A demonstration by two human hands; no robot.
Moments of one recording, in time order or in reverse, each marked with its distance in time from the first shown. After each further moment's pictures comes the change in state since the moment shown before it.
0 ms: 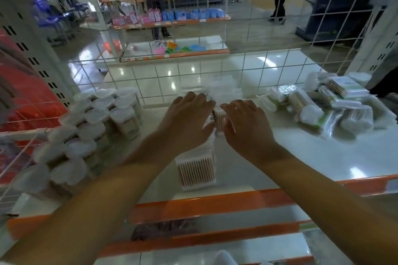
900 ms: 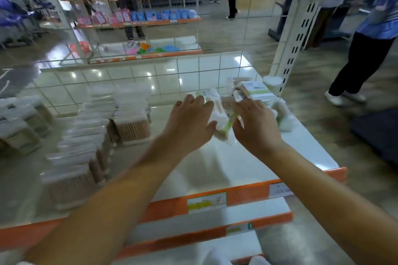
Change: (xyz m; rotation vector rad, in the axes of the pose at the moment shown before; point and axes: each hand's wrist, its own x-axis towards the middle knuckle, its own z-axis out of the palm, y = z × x) left_hand 0.136 0.196 0.037 -0.045 -0.066 -0.106; right_hand -0.058 0.221 -0.092 -0.078 -0.011 0.175
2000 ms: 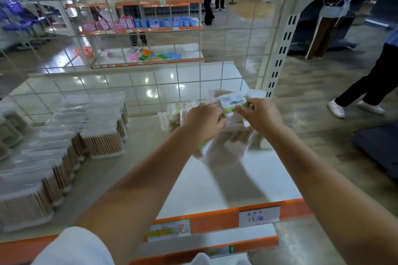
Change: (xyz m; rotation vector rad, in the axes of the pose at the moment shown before) left_hand 0.102 0.048 0.056 -0.195 0.032 -0.015; right_hand 0.066 0.109 0.006 0.142 -0.332 0.459
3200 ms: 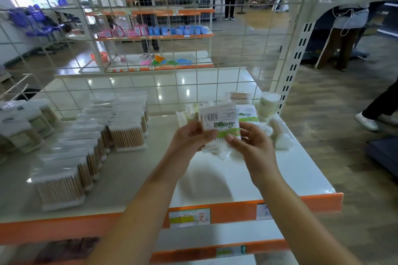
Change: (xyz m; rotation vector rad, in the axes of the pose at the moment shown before) left_hand -0.105 -0.023 -0.025 -1.456 0.072 -0.381; right_hand -0.118 -0.049 0.034 1.261 -0.075 -0.021
